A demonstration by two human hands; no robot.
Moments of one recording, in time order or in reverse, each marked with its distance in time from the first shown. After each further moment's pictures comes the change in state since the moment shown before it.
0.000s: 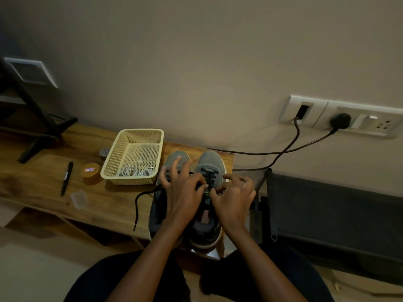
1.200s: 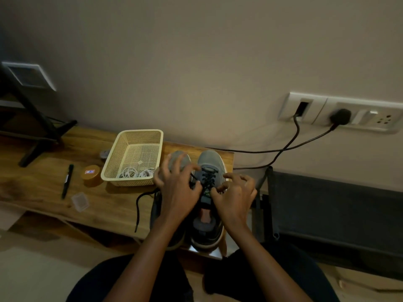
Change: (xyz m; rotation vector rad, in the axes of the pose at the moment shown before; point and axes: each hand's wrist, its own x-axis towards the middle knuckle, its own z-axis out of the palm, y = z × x) left_hand 0.002 -0.010 -0.006 -0.090 0.039 -0.041; right_hand 0.002 0.003 0.002 0.028 -0.012 0.019
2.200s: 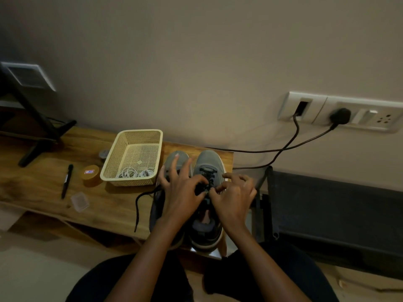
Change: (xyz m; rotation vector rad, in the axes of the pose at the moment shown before) left_hand -0.004 0.005 -0.001 0.174 -0.207 0.110; right_hand -0.002 -0.002 0.002 -0.005 0.044 -0.022
